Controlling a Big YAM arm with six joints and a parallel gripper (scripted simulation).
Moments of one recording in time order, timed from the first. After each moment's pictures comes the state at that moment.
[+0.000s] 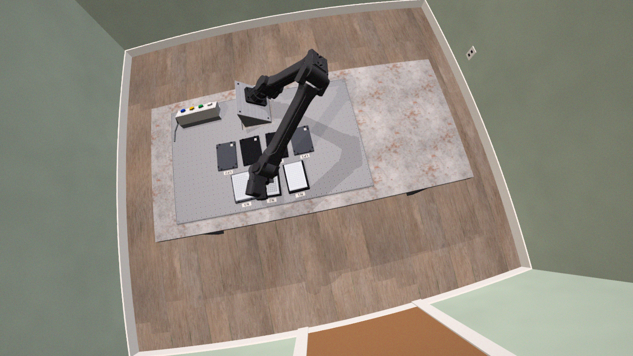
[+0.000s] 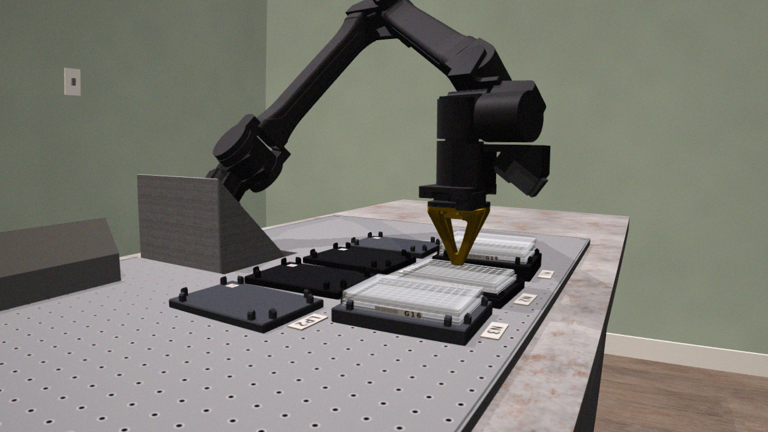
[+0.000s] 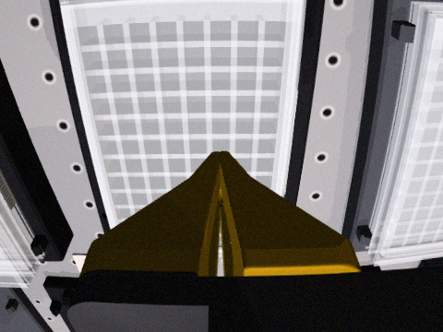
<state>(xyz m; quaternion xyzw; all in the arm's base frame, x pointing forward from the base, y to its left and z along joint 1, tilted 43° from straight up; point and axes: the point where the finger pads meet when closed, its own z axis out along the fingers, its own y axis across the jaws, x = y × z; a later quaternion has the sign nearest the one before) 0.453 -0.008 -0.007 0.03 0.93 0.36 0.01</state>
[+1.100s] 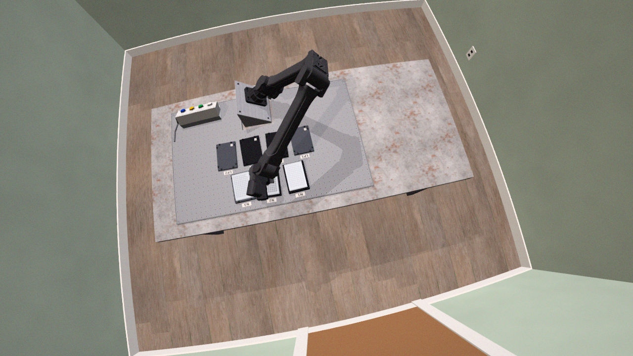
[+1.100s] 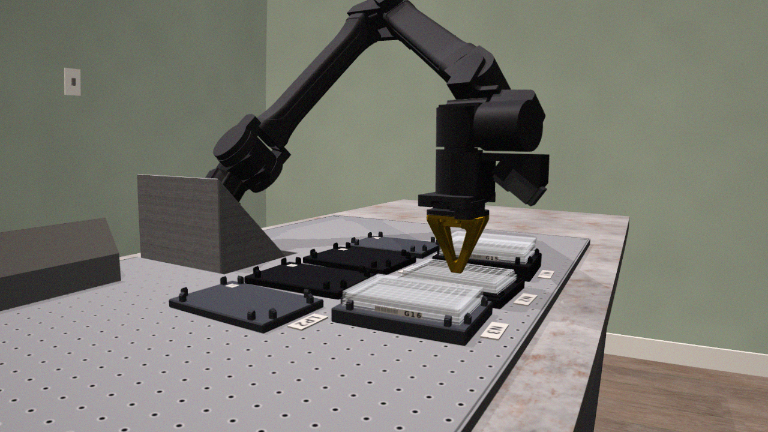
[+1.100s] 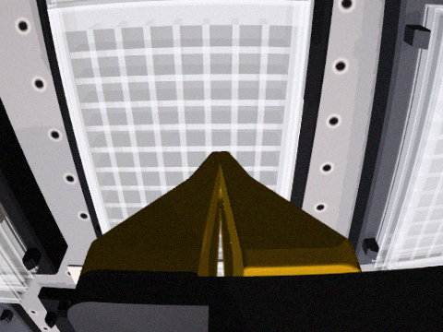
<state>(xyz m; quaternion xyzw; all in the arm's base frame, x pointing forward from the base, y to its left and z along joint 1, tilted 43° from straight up) 0.452 -0.001 -0.014 0.03 0.93 0.36 0.01</state>
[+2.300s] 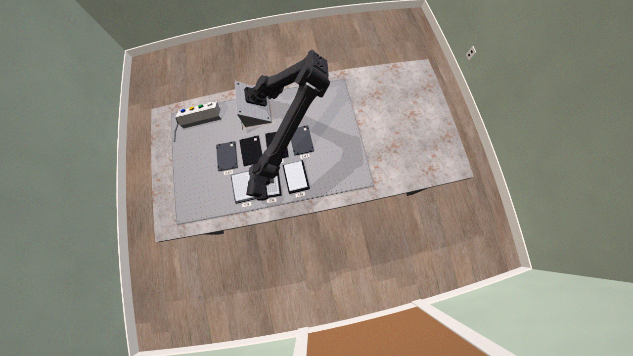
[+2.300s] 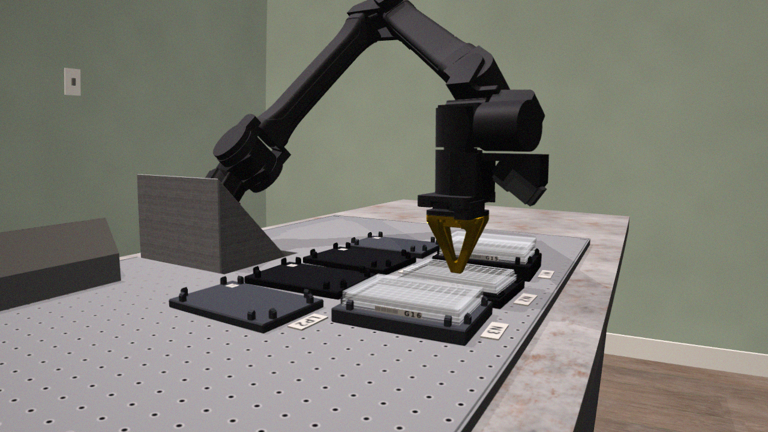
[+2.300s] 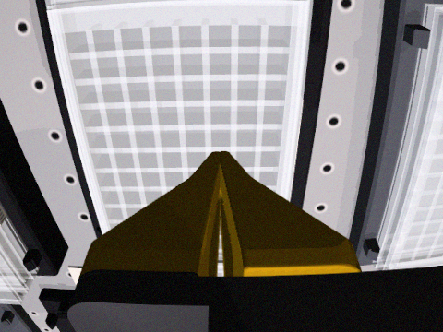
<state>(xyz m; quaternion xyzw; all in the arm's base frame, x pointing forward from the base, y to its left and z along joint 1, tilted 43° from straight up) 0.452 -0.001 -0.014 0.03 0.93 0.37 0.01</state>
